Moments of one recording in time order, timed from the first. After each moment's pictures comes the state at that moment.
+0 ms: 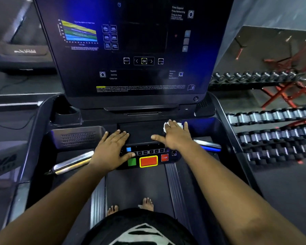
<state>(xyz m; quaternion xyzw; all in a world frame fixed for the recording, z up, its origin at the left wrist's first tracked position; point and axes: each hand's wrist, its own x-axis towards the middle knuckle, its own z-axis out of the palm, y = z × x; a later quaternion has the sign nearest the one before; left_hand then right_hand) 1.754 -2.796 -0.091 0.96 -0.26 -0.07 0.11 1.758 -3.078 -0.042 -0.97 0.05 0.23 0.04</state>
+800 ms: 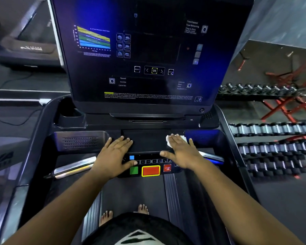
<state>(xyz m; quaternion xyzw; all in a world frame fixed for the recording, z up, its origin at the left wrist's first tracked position) 1.760 -2.792 -0.098 0.95 -0.26 -0.09 0.14 1.736 -3.091 -0.037 -0.96 -0.01 0.27 0.06</state>
